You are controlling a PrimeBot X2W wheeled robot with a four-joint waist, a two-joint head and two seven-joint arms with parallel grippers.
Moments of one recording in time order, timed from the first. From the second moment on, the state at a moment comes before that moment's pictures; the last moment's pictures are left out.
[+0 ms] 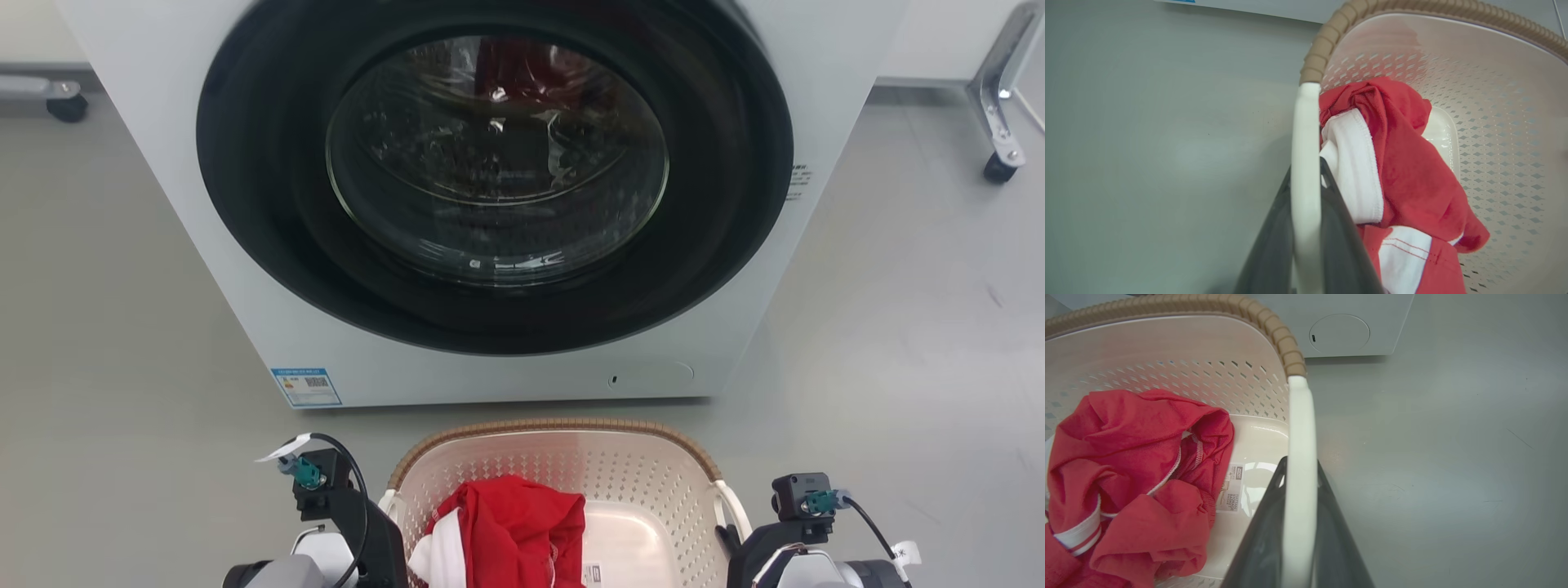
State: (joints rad) left arm -0.59 0.01 -0.51 1.25 -0.76 -0.13 0.22; right arm -0.51 -0.04 0.51 1.19 0.51 0.12 -0.02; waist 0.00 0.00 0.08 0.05
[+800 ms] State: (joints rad) left arm -0.53 0.02 -0.52 1.26 -0.82 -0.13 0.27; right arm -0.46 -0.04 0.56 1.18 0.61 0.12 0.04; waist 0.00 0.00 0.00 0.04
